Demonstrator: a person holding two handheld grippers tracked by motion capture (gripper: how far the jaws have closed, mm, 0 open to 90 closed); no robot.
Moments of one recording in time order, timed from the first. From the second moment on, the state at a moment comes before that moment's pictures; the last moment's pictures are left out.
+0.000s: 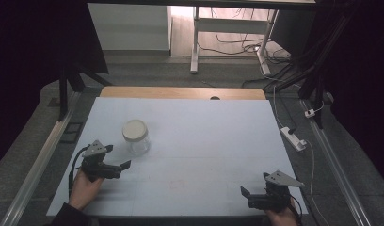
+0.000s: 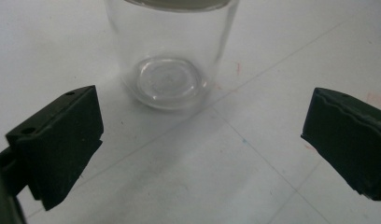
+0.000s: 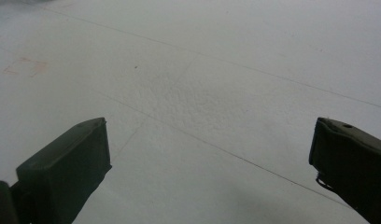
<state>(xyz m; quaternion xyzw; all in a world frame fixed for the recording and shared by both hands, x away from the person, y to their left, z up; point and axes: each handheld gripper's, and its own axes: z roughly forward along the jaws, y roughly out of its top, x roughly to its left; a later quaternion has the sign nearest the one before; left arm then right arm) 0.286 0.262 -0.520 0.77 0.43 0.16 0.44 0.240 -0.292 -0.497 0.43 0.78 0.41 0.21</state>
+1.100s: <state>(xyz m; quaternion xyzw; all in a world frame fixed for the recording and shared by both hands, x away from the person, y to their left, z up) 0.358 0.241 -0.537 0.80 0.39 0.17 0.43 0.240 -0.293 -0.497 0.43 0.78 0.41 0.20</state>
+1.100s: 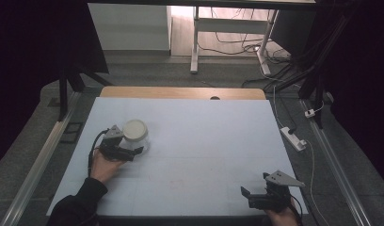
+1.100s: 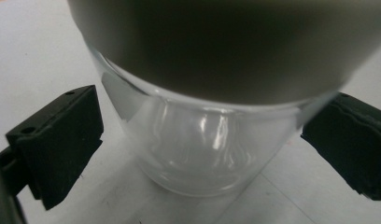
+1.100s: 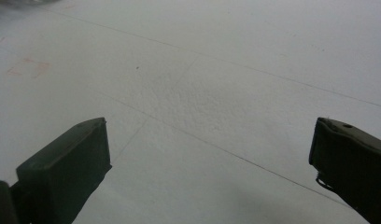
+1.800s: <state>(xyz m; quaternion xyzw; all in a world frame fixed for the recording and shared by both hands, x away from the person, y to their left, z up) 0.373 0.229 -0.539 0.81 0.37 0.17 0.43 0.240 -0.294 -0.497 0.43 0.78 0.41 0.20</state>
